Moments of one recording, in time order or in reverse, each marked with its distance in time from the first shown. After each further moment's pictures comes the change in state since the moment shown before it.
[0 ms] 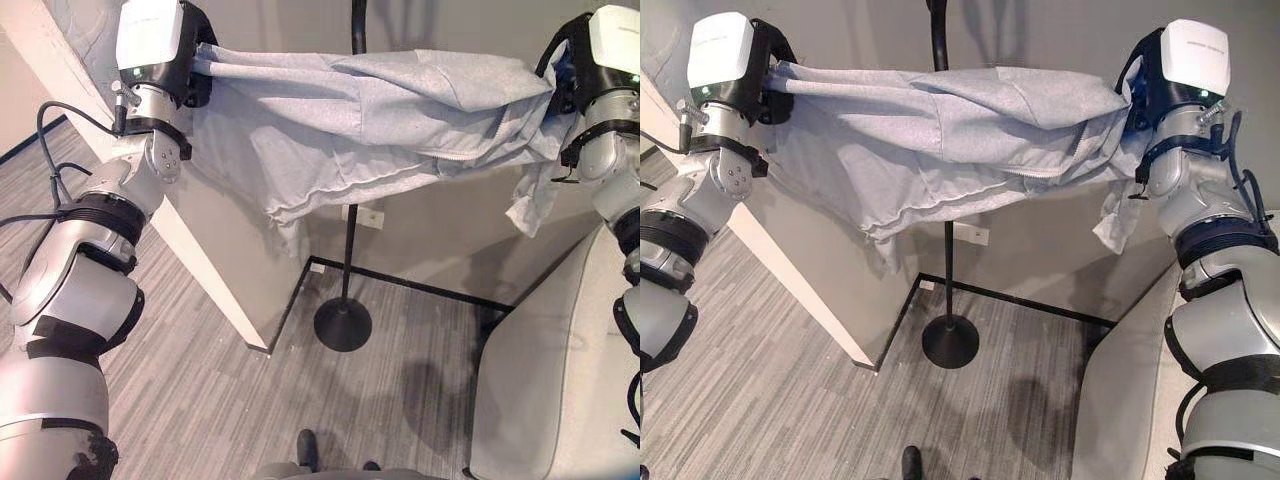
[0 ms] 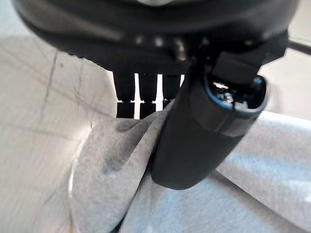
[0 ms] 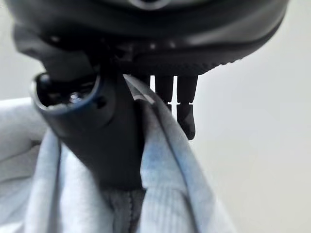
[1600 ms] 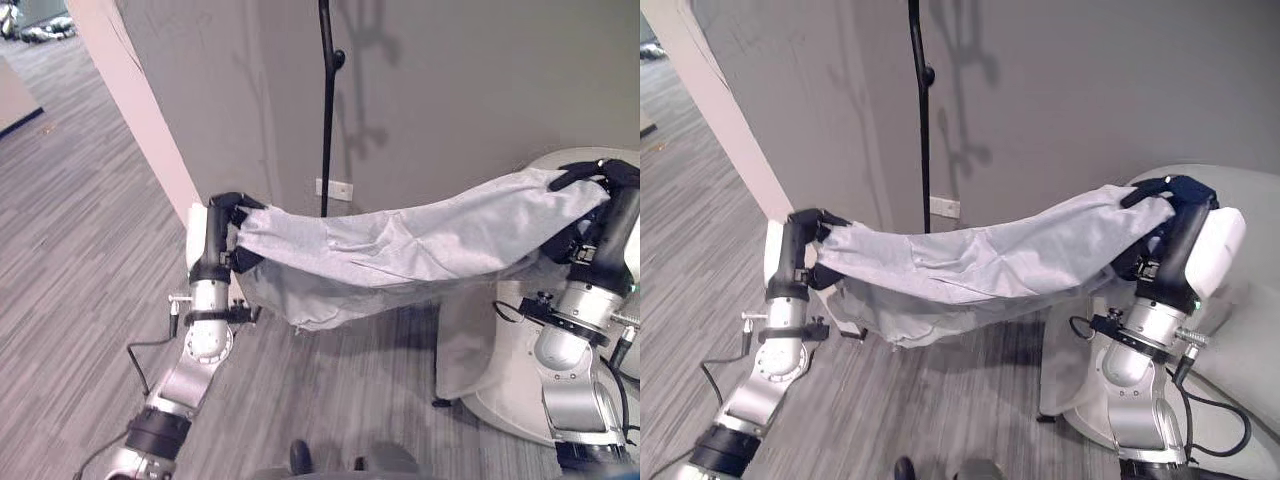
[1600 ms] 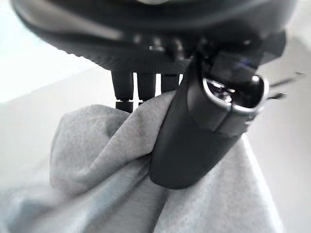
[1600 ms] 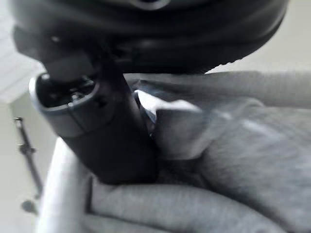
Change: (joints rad) left arm 0.997 -0.268 0.578 -1.018 -0.014 -0.031 0.013; right arm 1.195 0.430 -0.949 -1.261 -0.190 0.041 -0.222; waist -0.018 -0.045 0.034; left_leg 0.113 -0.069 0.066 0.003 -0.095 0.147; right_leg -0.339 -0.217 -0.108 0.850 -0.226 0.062
